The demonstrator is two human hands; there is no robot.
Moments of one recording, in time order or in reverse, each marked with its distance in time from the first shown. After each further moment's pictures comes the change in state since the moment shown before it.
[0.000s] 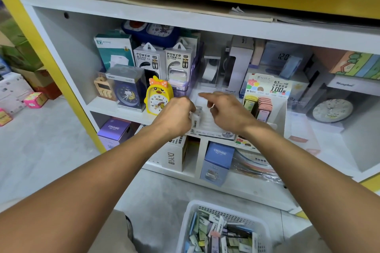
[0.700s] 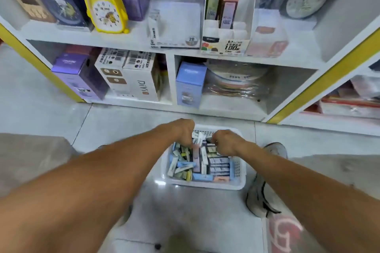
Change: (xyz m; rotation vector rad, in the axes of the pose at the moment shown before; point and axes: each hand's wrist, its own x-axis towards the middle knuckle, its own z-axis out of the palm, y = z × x) left_hand -0.131 0.043 0.209 0.250 -0.945 0.071; right_hand -0.253 0.076 0.183 -0.036 -0.768 0.520
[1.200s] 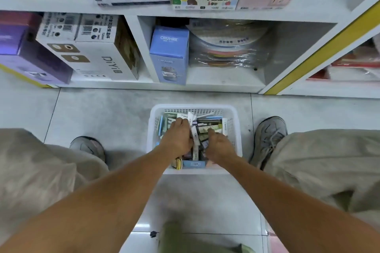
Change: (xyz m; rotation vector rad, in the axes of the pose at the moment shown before) left_hand 0.073 0.006 0.122 -0.185 0.291 -0.019; right_hand 0.037 0.019 0.113 0.317 0.151 0.236
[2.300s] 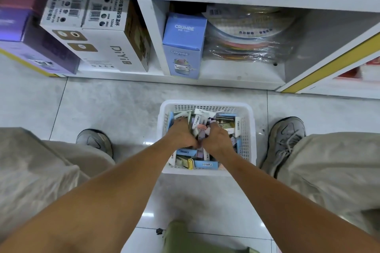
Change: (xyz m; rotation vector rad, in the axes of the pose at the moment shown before) left_hand 0.021 -0.022 -0.003 -0.417 -0.278 -0.358; right_hand 0.020 -0.042 0.007 0.307 0.031 0.100
